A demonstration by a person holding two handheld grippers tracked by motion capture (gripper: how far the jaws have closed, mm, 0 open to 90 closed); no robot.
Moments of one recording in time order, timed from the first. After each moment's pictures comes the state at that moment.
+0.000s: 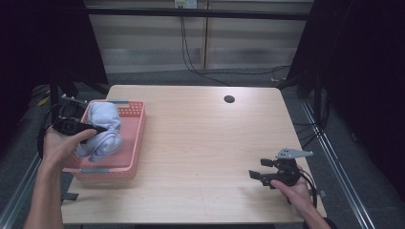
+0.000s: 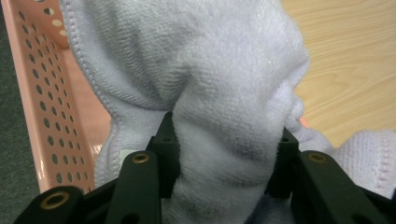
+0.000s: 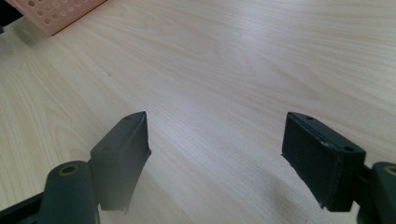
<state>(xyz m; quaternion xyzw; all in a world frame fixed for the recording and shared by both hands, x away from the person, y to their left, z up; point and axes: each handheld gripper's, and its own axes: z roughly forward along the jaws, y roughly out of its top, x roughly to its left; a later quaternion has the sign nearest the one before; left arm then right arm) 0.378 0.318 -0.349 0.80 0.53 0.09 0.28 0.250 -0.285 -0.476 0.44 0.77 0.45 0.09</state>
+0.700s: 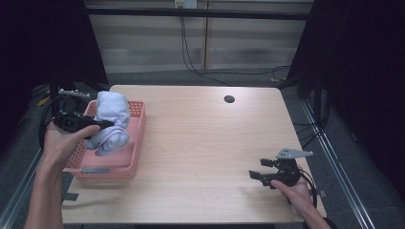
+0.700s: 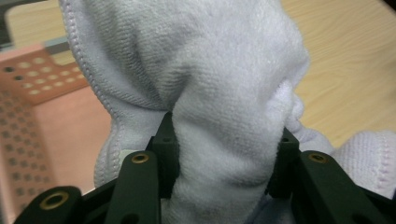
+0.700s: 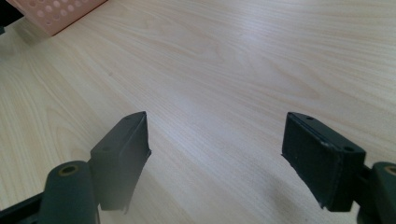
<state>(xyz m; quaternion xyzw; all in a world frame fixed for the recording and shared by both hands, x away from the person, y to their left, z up) 0.358 0.292 -0.315 0.81 0.46 0.09 0.35 0.250 -0.285 -0.476 0.44 0.77 0.45 0.09</state>
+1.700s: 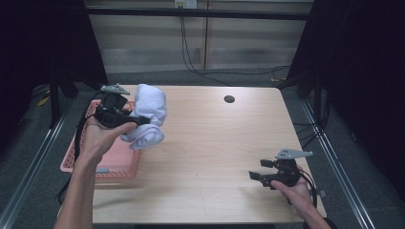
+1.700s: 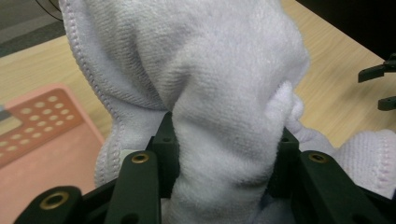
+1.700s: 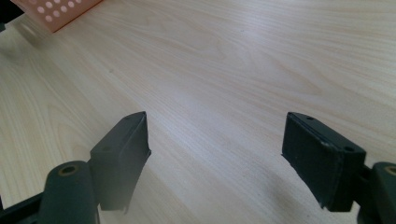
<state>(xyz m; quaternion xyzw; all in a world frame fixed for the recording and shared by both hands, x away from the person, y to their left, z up) 0.362 0.199 -0.310 0.84 0.37 0.08 0.39 0.249 -0.285 -0.476 0.44 0.78 0.45 0.09</state>
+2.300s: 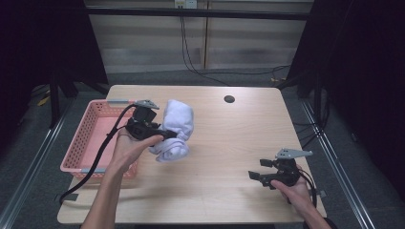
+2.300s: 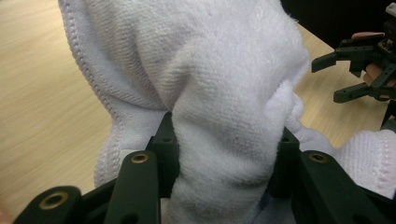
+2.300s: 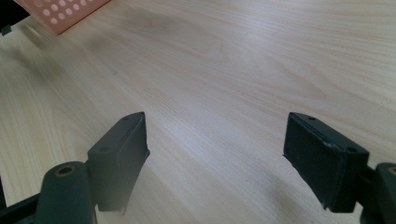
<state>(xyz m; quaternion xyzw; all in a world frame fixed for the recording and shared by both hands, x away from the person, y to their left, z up) 0.358 0.140 -0.354 0.85 0.33 0.02 0.41 0.251 -0.284 -0.476 0.43 0.78 0.45 0.08</state>
